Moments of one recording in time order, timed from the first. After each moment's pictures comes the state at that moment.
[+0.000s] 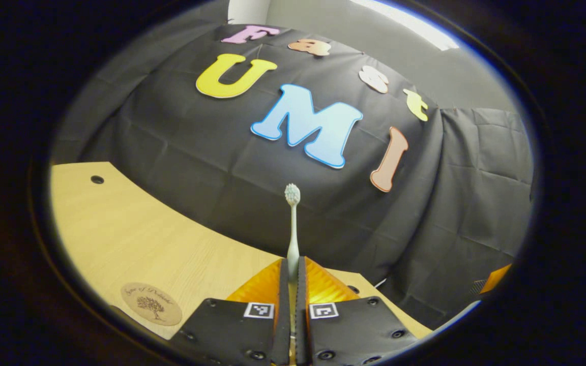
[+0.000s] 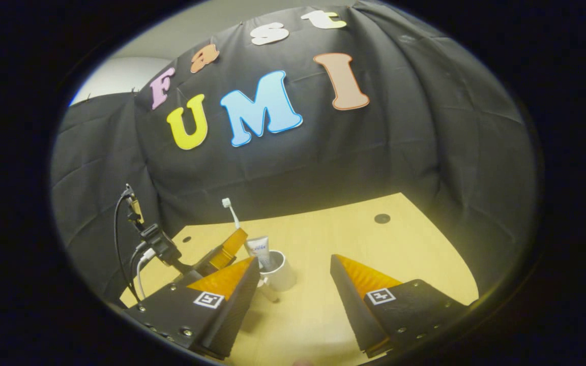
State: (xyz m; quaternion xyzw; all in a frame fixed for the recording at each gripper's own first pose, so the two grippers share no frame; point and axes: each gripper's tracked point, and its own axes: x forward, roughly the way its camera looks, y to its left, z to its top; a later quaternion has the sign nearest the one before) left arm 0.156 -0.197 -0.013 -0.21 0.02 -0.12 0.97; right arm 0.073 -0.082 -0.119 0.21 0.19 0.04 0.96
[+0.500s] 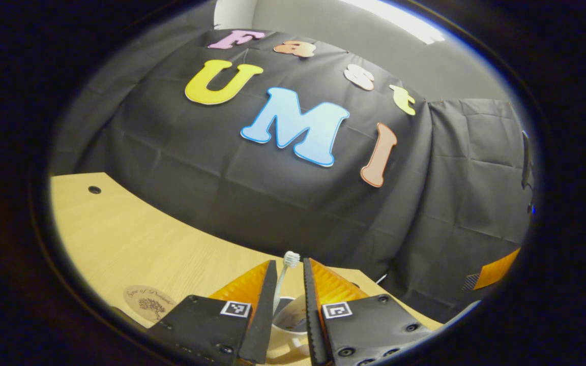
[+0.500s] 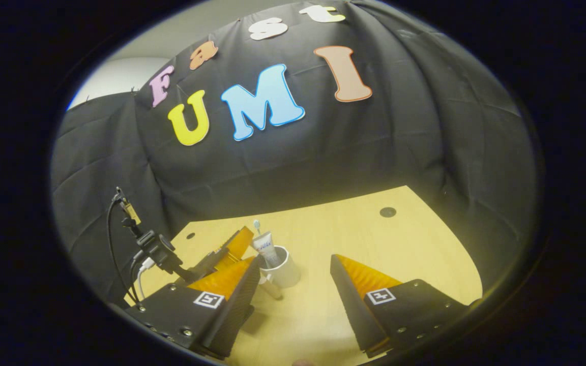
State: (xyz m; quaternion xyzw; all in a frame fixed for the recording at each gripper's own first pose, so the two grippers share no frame) left arm 0.143 -0.207 -0.012 -0.18 0.02 -0.14 0.97; right arm 0.075 -0.078 -0.127 0.22 0.20 0.05 0.95
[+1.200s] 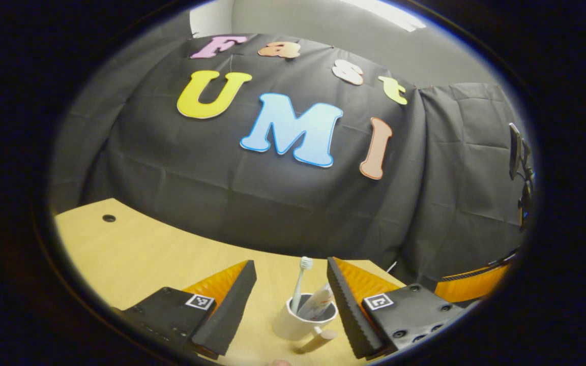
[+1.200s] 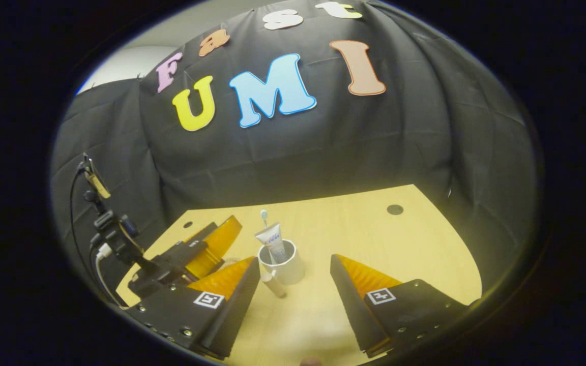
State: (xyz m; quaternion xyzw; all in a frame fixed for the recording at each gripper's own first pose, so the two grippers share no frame) left arm 0.107 -0.165 0.021 -0.11 0.03 -0.13 0.99; right arm 0.095 -0.047 -0.137 0.19 0.23 0.06 0.95
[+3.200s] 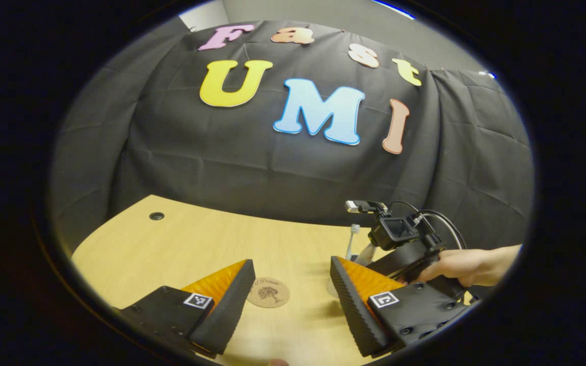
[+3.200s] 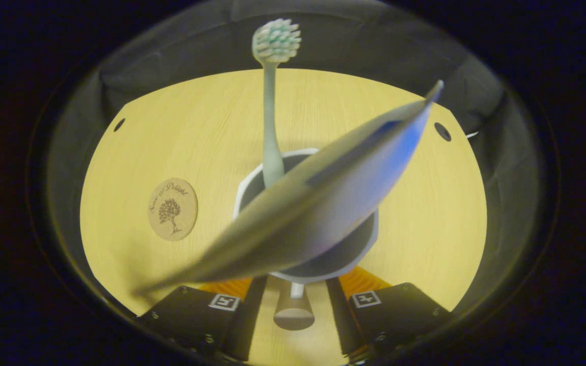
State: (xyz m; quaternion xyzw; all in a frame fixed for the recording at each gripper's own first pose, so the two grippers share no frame) left arm 0.036 -0.054 0.012 -0.08 0.13 -0.09 0.98; right arm 0.165 0.048 -0.304 0.07 0.60 0.02 0.80
